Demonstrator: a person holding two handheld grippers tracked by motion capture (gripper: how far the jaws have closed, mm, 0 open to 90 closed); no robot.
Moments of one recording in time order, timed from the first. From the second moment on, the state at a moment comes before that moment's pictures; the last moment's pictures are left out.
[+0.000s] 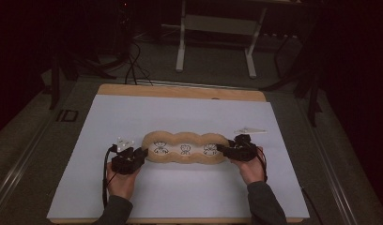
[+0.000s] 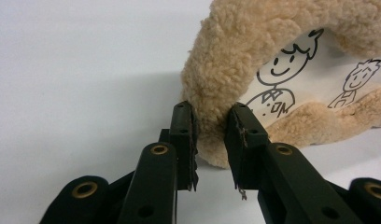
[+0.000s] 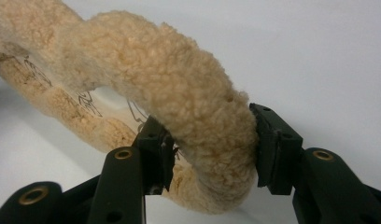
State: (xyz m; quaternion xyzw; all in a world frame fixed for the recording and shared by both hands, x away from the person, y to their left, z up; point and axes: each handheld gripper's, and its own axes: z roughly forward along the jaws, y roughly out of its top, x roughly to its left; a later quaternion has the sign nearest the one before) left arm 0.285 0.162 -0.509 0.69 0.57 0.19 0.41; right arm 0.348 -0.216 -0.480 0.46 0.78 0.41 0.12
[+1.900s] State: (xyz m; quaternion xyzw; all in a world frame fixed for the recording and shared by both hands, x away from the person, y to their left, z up) left arm 0.255 0.220 -0.500 0.73 0.52 0.20 0.41; right arm 0.304 -0.291 -0.497 0.51 0.74 0.42 0.11
